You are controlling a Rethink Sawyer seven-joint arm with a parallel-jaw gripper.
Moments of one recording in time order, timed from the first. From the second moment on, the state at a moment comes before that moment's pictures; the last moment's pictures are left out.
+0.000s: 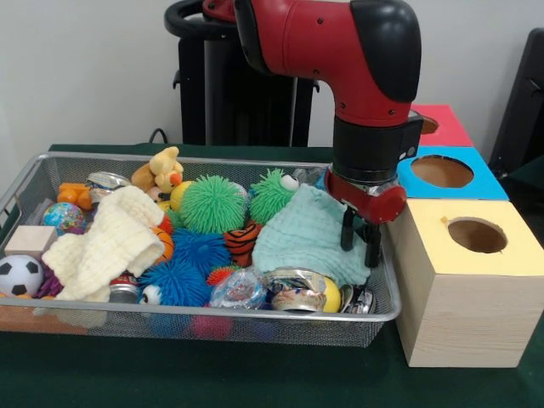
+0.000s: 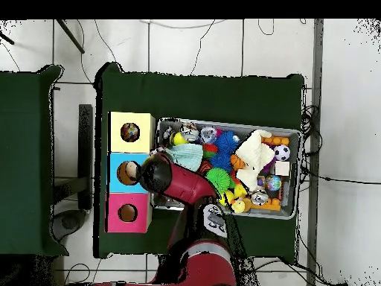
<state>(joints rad) -0.04 -0.45 -0.06 1.76 0.38 0.15 2.37</state>
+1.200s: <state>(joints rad) 0.00 -0.42 -0.10 1.75 0.38 0.15 2.37</state>
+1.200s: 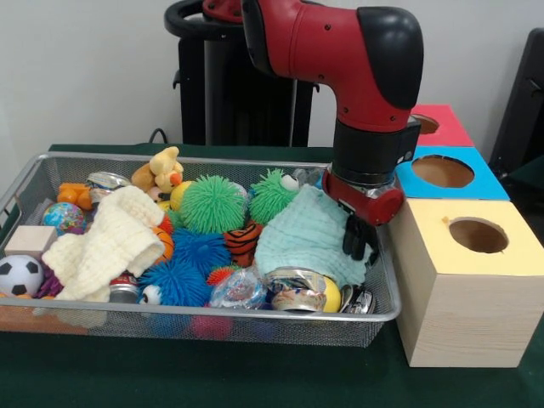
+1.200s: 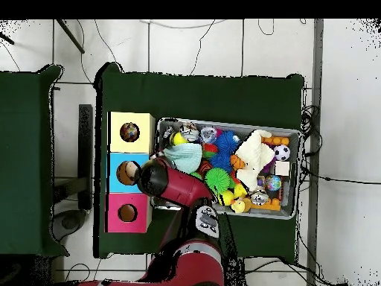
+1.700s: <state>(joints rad) 0.01 -0.42 -0.11 1.74 0.38 0.15 2.37</state>
